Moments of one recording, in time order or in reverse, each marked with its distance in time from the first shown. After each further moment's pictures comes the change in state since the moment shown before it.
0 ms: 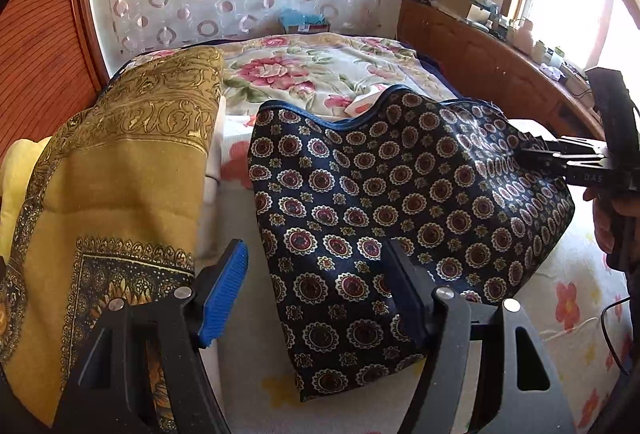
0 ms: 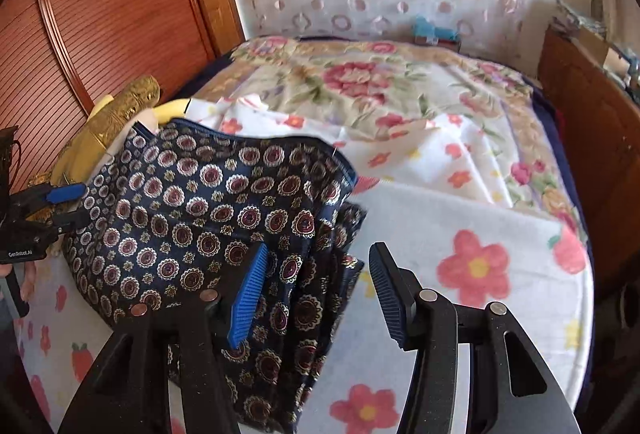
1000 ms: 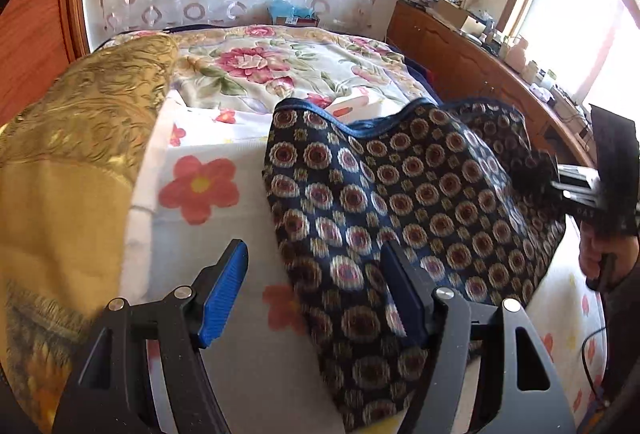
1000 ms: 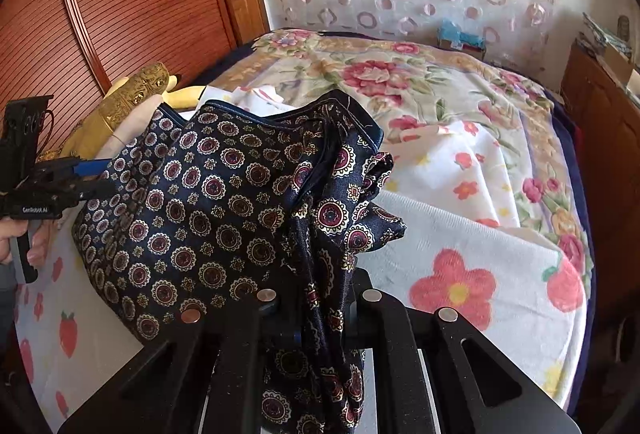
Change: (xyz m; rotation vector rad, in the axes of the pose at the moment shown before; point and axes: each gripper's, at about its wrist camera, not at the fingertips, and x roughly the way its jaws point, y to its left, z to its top) left arm 0.045 -0.004 0.035 -0.085 0.028 -0.119; right arm 0.003 -0.016 -0.011 -0.089 0.001 0.066
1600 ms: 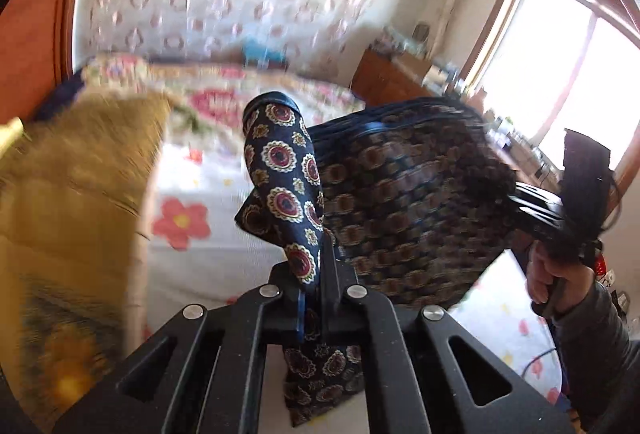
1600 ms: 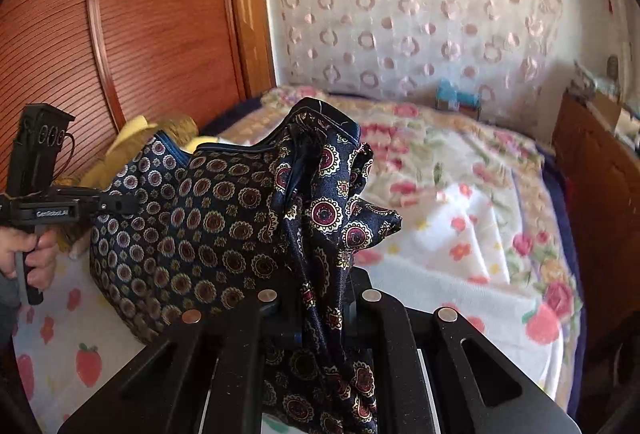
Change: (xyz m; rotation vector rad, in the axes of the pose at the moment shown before) left arm -0.081 -0.010 -0.004 -0.031 -0.213 -0.166; right arm -0.054 0.033 0.021 -0.067 -0.237 -0.037
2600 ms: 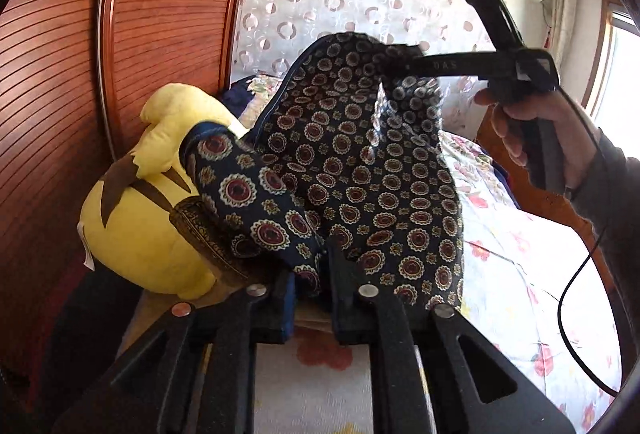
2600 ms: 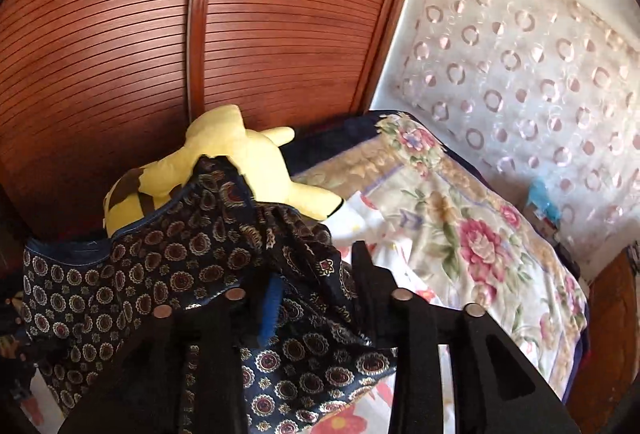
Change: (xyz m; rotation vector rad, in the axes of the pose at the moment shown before) left arm -0.142 0.126 -0.092 -0.154 -0.158 0.442; right arm 0.198 0.266 0.194 -0.421 0.070 0.106
